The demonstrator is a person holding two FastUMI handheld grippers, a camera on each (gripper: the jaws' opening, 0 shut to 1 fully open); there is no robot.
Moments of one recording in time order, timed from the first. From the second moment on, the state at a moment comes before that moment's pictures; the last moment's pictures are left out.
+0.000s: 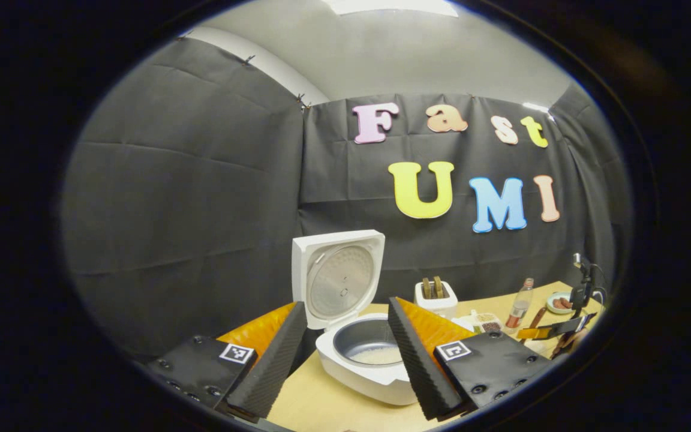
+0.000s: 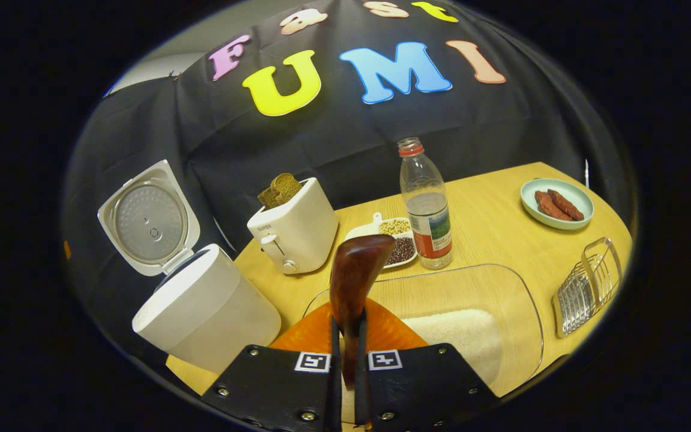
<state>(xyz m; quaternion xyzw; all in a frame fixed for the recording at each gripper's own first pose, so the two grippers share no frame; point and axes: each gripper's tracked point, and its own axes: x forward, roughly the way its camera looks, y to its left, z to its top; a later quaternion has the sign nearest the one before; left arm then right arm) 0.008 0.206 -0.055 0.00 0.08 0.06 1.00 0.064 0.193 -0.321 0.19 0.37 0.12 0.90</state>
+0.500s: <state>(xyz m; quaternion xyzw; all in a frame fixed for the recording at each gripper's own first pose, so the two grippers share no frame) 0.003 0.203 -0.041 0.00 0.07 0.07 1.00 0.064 0.147 -0.335 0.36 0.39 0.05 0.85</state>
